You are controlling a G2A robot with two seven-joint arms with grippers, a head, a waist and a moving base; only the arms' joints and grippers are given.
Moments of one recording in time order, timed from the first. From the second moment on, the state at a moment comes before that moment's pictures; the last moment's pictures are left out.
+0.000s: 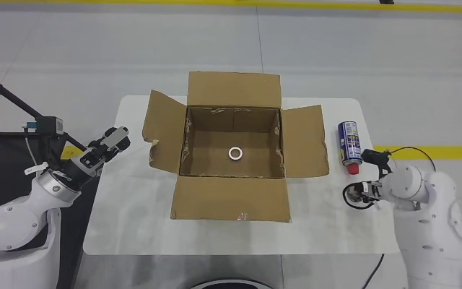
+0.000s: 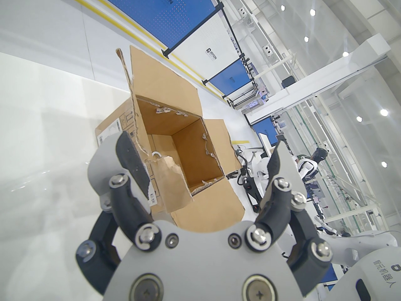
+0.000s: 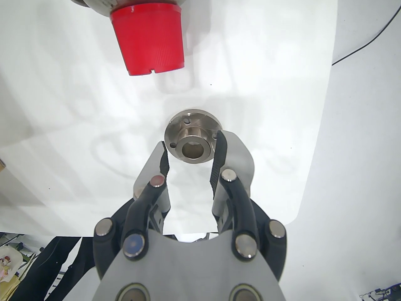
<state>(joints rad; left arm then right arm) 1.49 -1.16 -1.97 -2.01 -0.08 -0.17 -0.82 -1.05 -1.11 1.63 -1.51 -1.09 0.12 1.54</state>
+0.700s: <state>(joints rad) 1.49 -1.16 -1.97 -2.01 -0.08 -0.17 -0.82 -1.02 -1.08 1.56 -1.45 -1.06 0.15 1.54</state>
